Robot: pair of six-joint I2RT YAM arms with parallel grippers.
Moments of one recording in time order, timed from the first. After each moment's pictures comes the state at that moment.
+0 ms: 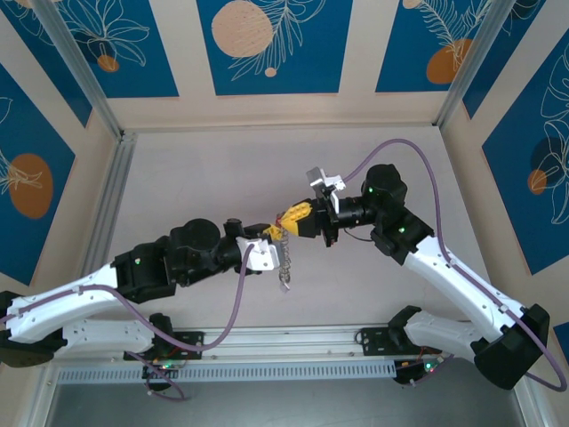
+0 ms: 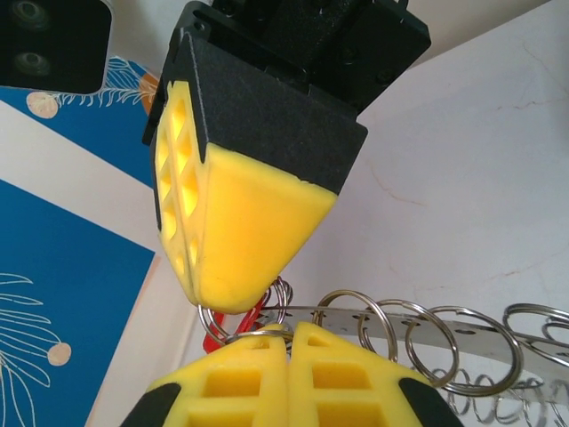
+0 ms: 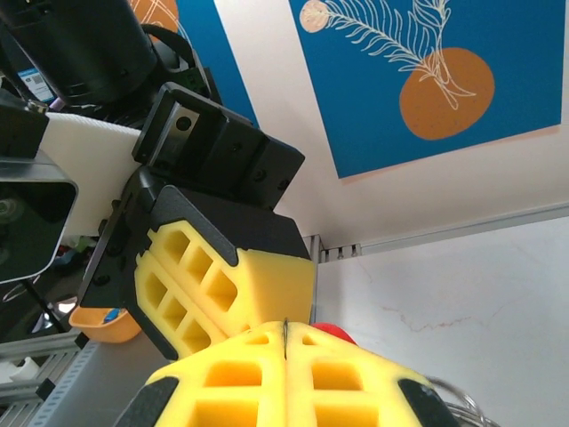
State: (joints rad) left arm -1.26 0.95 1.13 -0.48 -0.25 0.68; right arm 0.63 1.05 0.97 0.05 -1.06 0.27
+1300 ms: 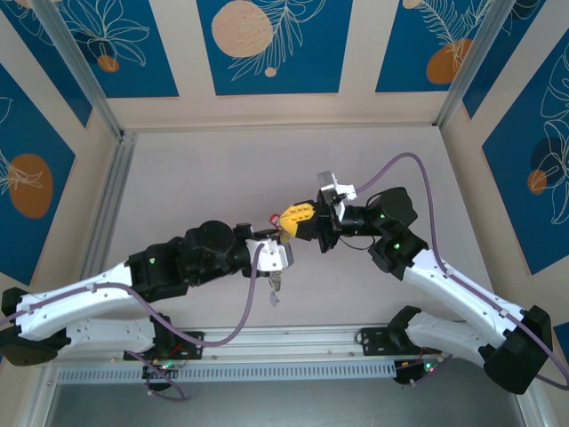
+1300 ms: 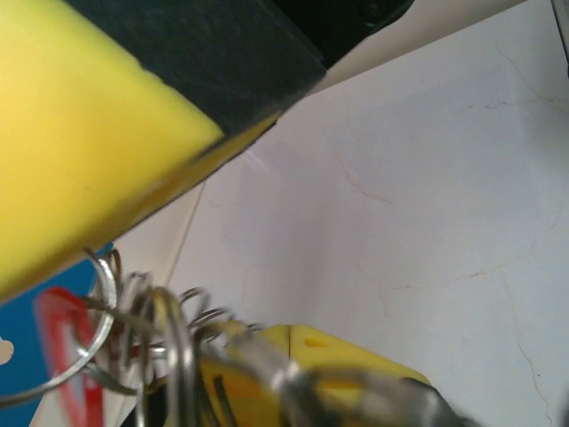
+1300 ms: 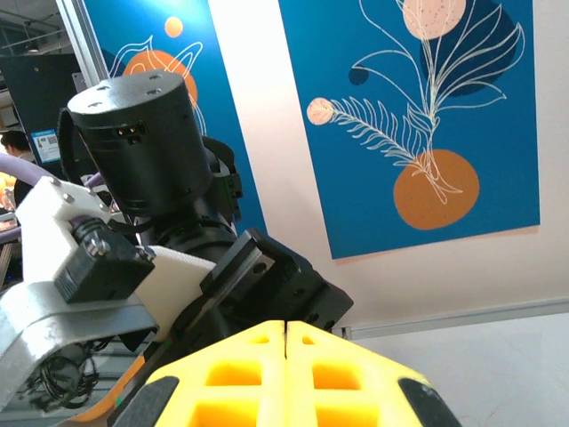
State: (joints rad) left arm -1.25 0.99 1.09 -0.45 -0.21 0.61; right arm 0.71 0.98 0.81 0.48 -0.89 0.45
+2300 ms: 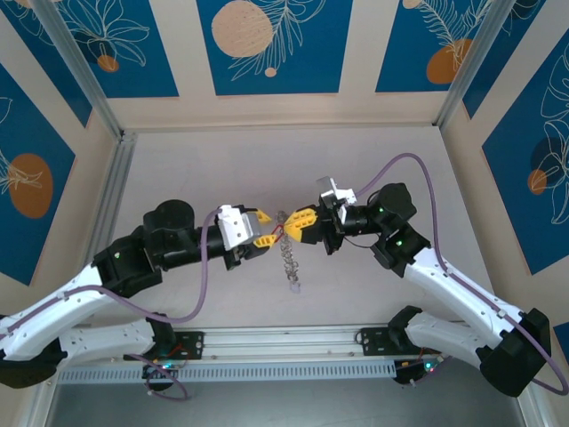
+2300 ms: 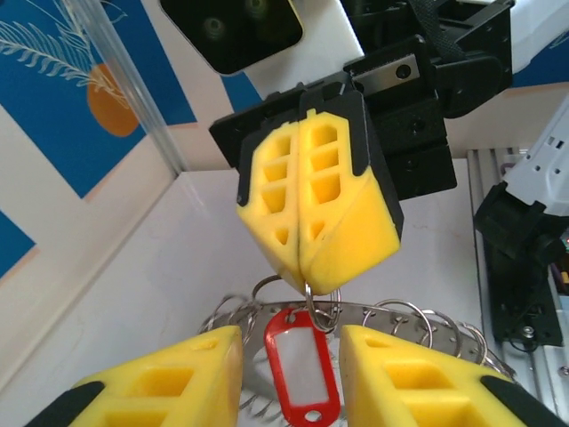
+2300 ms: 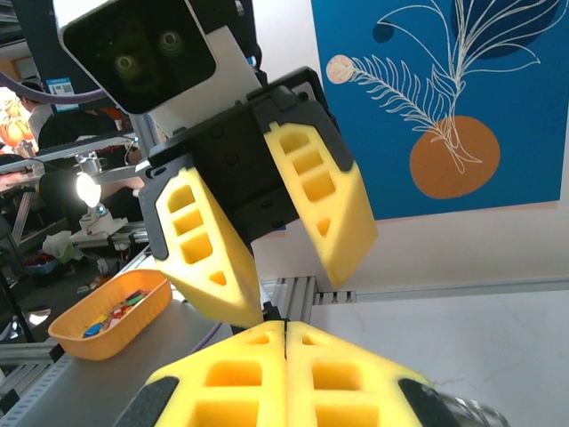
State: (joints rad) left arm -1.05 0.90 1.16 -0.50 0.14 0.30; right arm 0.65 0.99 0.80 0.39 -1.05 0.34
